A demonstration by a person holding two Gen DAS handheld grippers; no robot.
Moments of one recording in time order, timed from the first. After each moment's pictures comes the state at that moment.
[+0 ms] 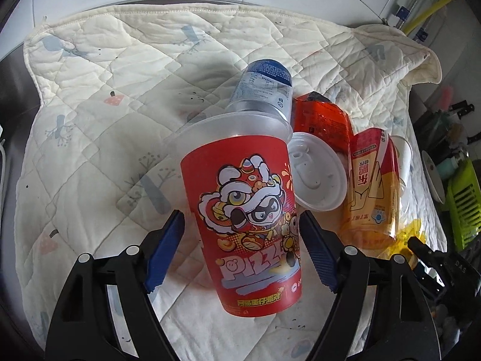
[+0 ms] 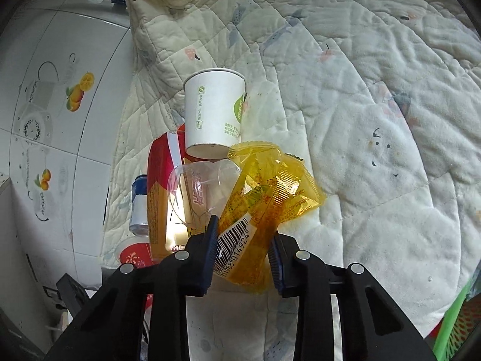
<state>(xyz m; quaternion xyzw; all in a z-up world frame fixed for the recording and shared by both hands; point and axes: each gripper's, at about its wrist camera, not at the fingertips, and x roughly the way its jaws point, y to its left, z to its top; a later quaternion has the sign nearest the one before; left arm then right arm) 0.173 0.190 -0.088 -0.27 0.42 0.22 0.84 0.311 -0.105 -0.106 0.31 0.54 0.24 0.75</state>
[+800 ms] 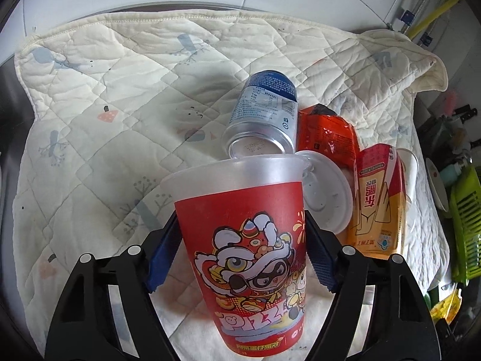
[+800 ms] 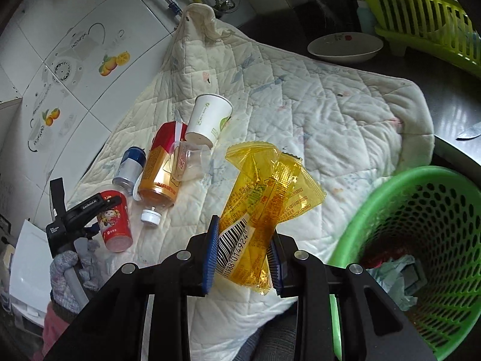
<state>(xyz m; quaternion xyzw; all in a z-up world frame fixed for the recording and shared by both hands) 0.188 0.201 -0.085 -0.26 0.41 0.22 0.84 0.211 -0.182 -0.052 0.15 0.46 0.22 0.85</state>
